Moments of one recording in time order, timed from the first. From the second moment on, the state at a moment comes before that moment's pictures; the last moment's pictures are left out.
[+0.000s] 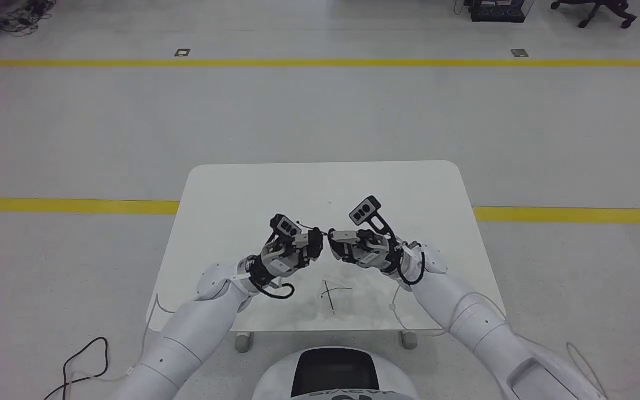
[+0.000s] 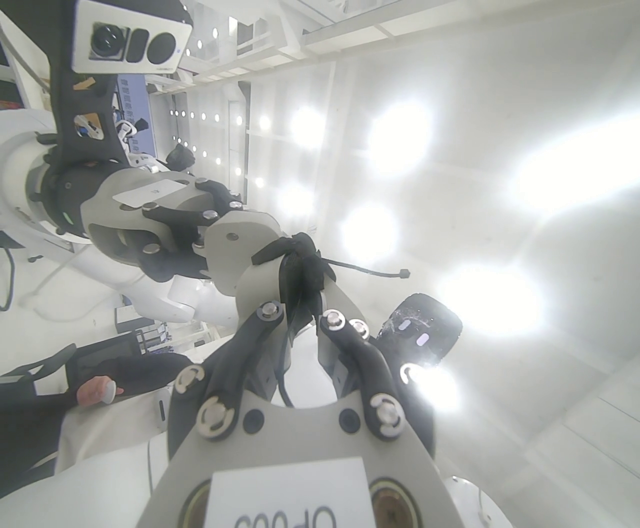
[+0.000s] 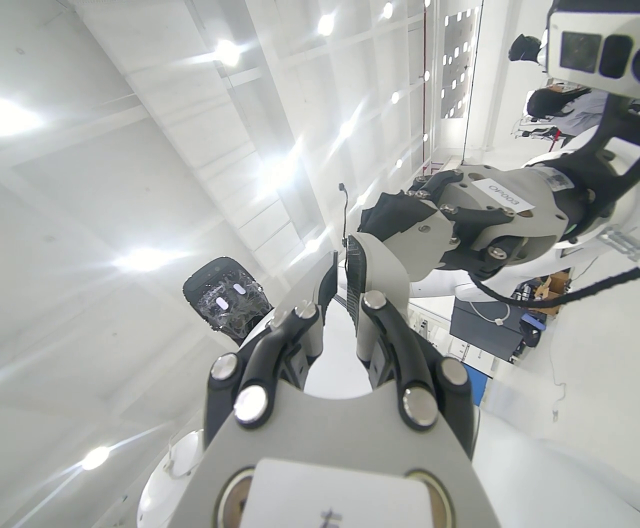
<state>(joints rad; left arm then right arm) 1.37 -1.18 -1.01 -1.34 -1.14 -0.27 -1.19 -1.14 -1.27 0.79 -1.06 1.26 -0.34 1.39</state>
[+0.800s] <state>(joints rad) 1.38 -1.18 -1.02 -1.34 -1.14 -0.27 -1.20 -1.14 -1.27 0.78 -1.04 1.26 -0.33 1.39</state>
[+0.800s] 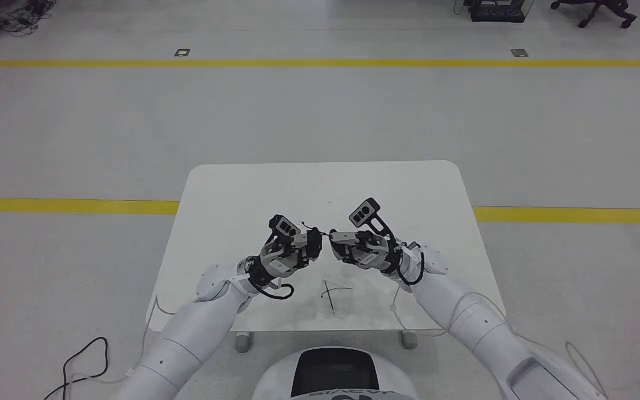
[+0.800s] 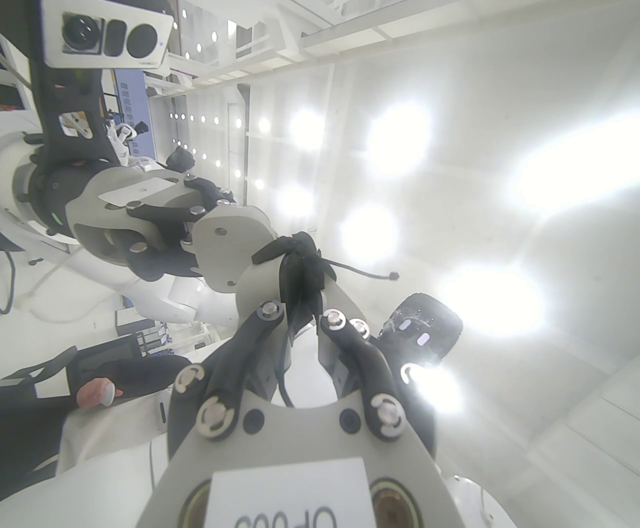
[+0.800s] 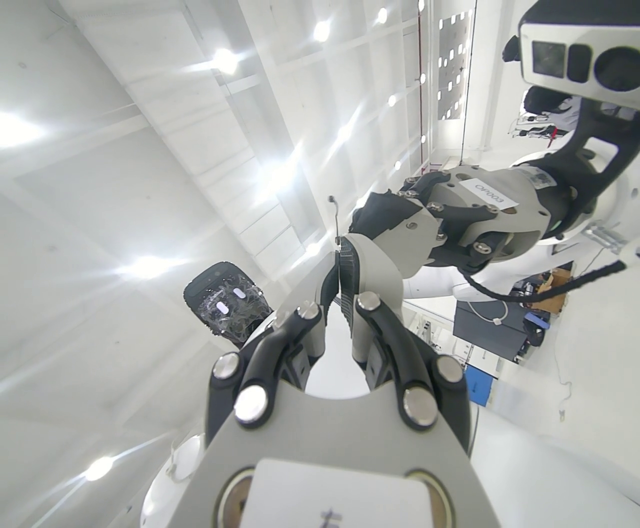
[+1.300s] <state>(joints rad) 1.38 -1.18 -1.02 -1.34 -1.13 -0.27 -1.20 -1.13 -1.27 0.78 -1.02 1.26 -0.32 1.39</state>
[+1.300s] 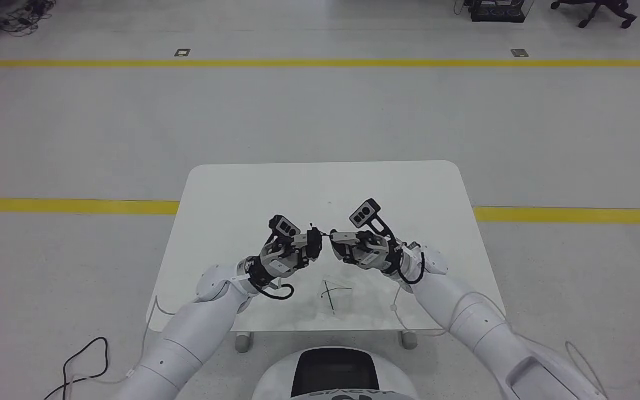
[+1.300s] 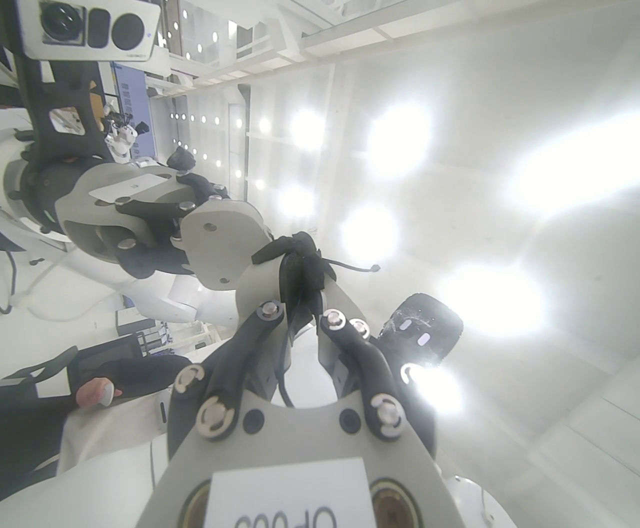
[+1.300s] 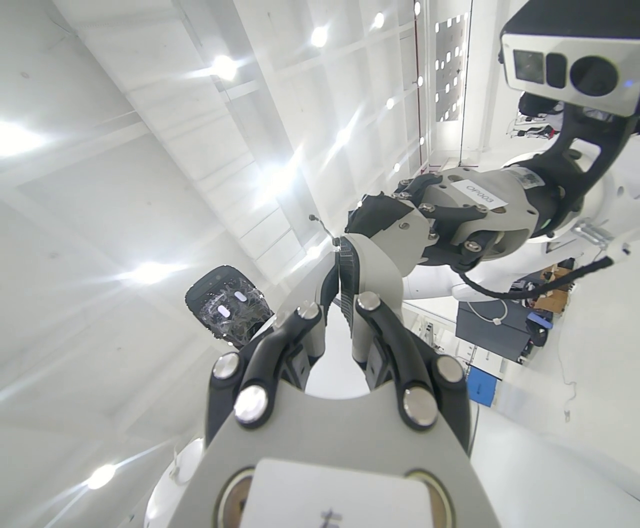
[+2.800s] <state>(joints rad) 1.38 -1.19 -1.03 -1.33 -1.13 -0.27 -1.19 -1.13 -1.27 0.78 -0.98 1.25 -0.31 1.39</state>
